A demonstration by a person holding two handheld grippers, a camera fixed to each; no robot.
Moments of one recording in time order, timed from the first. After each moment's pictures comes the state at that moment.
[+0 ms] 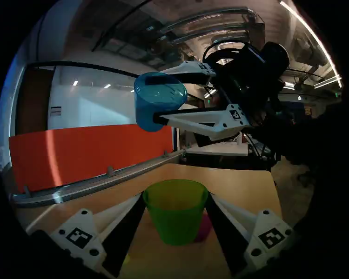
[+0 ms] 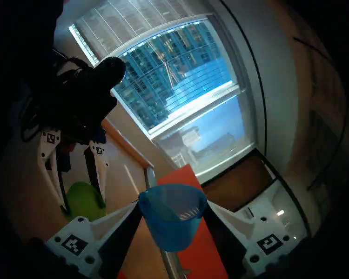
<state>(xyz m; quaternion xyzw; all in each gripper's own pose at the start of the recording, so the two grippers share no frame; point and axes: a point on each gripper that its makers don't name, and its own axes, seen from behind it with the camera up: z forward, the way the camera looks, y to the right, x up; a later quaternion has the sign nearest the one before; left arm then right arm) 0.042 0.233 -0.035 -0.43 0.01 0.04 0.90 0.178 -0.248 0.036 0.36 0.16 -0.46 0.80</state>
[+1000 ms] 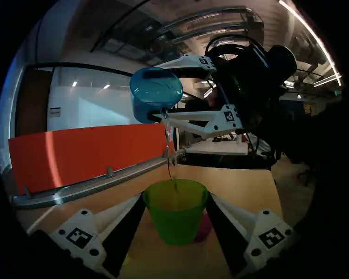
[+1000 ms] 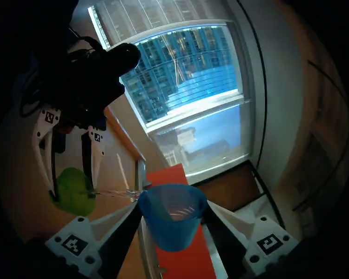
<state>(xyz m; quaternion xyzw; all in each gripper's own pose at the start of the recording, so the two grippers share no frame) 0.040 0.236 -0.032 -0.43 0.01 0.04 0.90 0.190 -0.245 0.049 0.32 0.19 -0.52 0.77</state>
